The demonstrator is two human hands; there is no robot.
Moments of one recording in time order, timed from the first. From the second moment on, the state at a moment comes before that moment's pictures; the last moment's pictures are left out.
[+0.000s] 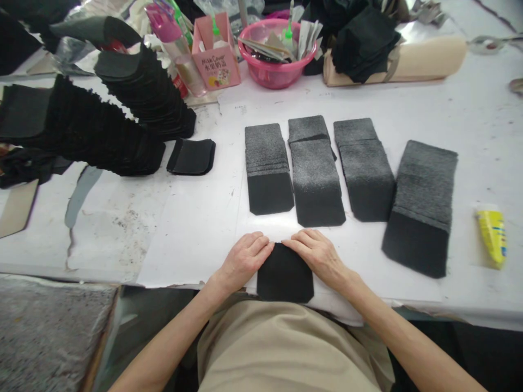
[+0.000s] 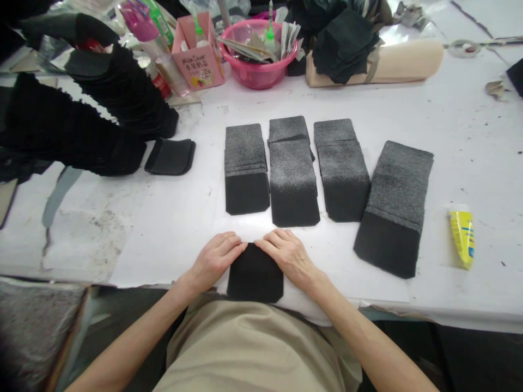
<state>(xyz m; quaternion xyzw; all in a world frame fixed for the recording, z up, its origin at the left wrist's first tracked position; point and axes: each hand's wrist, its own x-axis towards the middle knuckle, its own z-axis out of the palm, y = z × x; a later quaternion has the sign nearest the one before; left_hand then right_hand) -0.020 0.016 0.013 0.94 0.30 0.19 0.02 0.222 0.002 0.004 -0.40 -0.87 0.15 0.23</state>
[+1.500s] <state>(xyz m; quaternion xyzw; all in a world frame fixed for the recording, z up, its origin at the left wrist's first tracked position) -0.038 0.007 0.011 0.93 0.31 0.19 0.07 0.252 -0.001 0.004 -0.40 -0.86 0.16 0.25</state>
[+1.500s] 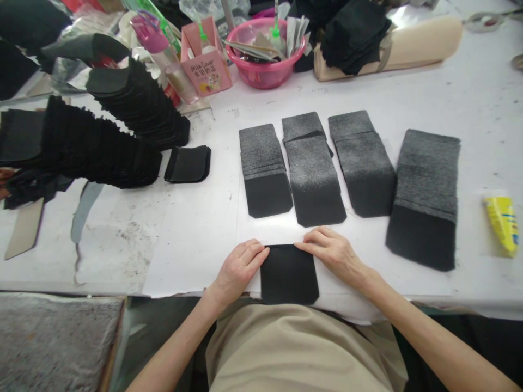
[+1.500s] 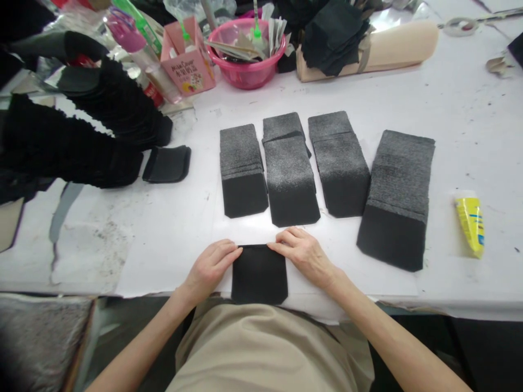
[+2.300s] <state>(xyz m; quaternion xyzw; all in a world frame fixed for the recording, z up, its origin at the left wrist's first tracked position) 0.002 0.010 0.032 0.96 0.29 -0.02 -0.01 0.266 -0.014 0.008 -0.43 -0.86 0.15 0.23</state>
